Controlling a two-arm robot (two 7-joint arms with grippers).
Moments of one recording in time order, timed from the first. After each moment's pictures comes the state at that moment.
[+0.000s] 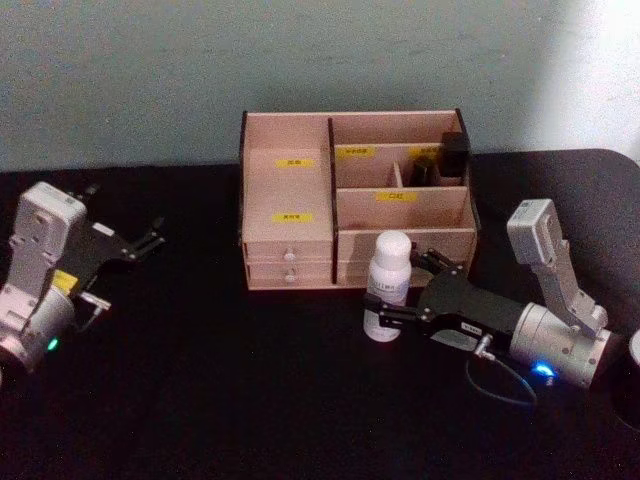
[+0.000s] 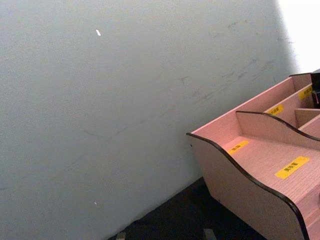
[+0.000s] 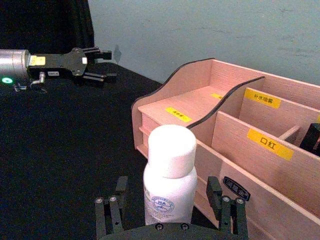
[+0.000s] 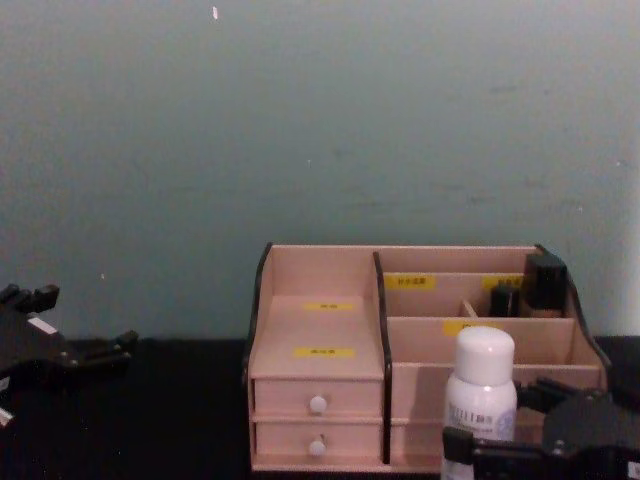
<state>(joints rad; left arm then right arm) -0.20 0.60 0.45 -1.41 -0.25 -0.12 0.03 0.23 0.49 -0.45 -1.36 0.43 -0.07 0.61</state>
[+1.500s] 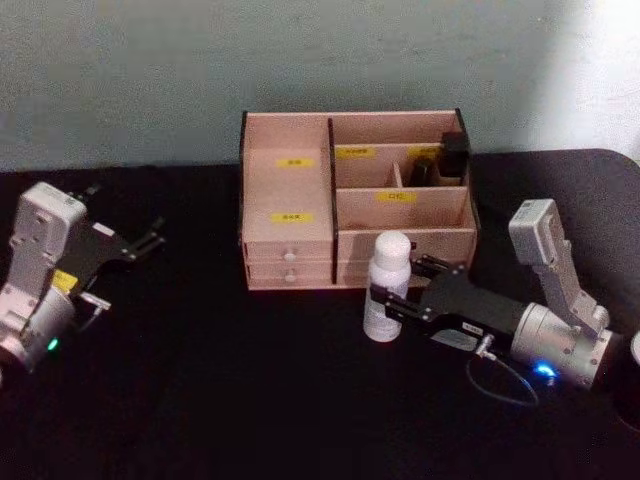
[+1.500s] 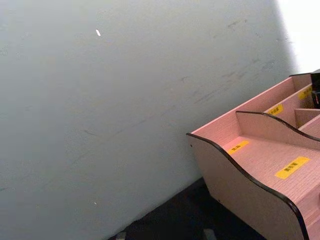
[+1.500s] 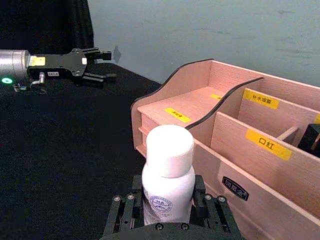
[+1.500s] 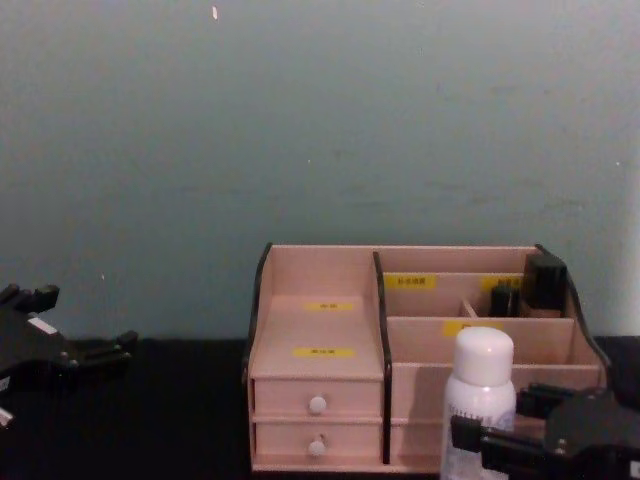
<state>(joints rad) -0.20 0.60 0.45 -1.41 -0.25 -0.12 0.03 0.22 0.49 -0.45 -1.36 0.43 -0.07 0.61</state>
